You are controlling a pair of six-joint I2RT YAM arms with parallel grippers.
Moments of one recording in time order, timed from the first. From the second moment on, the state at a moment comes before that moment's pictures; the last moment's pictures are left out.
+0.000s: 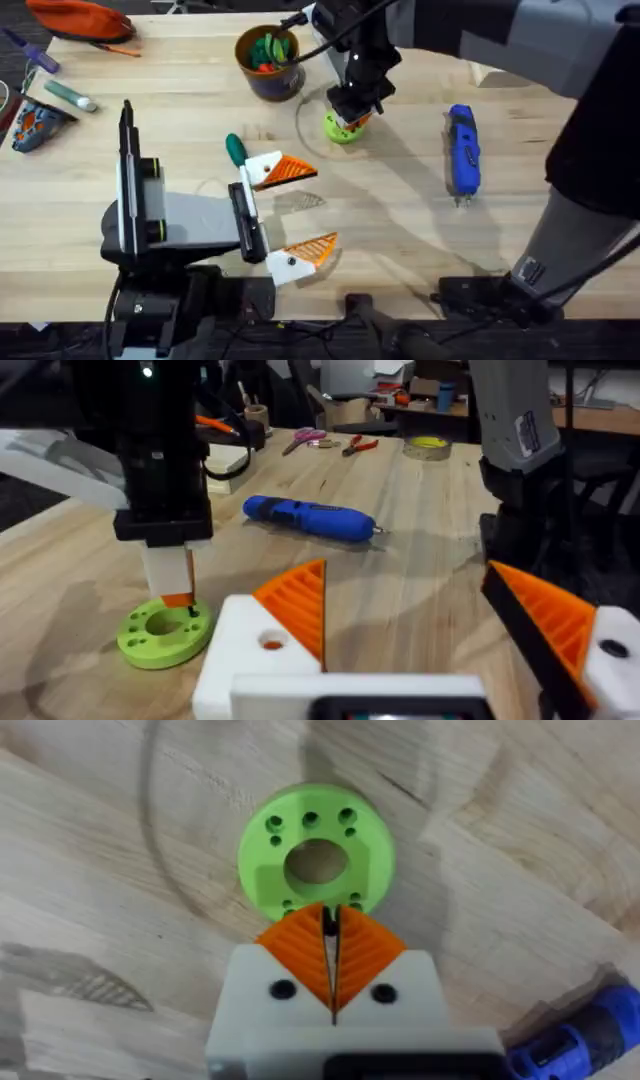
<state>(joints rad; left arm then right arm) 0.00 0.01 0.01 -0.15 1.26 0.13 0.61 2.05 1.67 -1.09 0.06 0.07</state>
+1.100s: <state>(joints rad) 0.00 0.01 0.01 -0.15 1.26 0.13 0.62 1.65 1.82 -1.43 0.06 0.14</state>
